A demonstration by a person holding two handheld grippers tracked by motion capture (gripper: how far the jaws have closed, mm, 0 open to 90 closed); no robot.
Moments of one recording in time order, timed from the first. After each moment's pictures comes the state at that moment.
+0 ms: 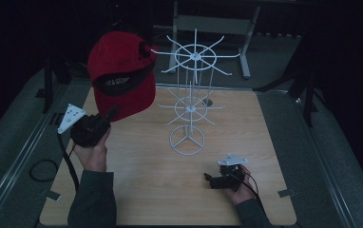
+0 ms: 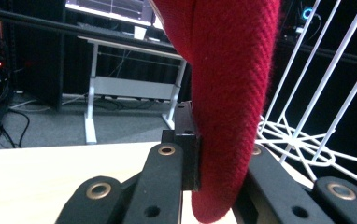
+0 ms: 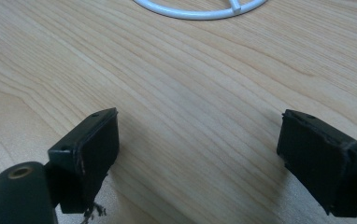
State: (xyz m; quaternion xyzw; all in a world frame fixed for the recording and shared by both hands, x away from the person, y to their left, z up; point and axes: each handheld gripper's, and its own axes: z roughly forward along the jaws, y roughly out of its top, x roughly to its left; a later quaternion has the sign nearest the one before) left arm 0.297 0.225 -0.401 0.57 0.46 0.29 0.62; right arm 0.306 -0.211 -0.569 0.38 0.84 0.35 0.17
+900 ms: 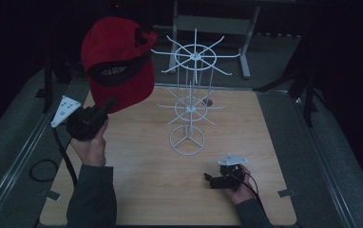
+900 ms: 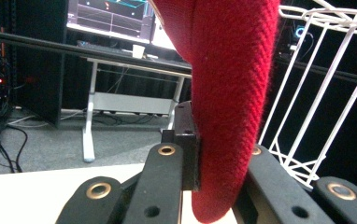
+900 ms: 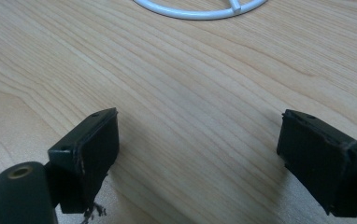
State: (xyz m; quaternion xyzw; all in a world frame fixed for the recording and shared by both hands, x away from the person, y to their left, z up) left arm 0.298 0.225 -0.377 0.55 0.45 0.30 0.63; right arm 0.306 -0.211 -0.569 0.38 0.84 0.35 0.17
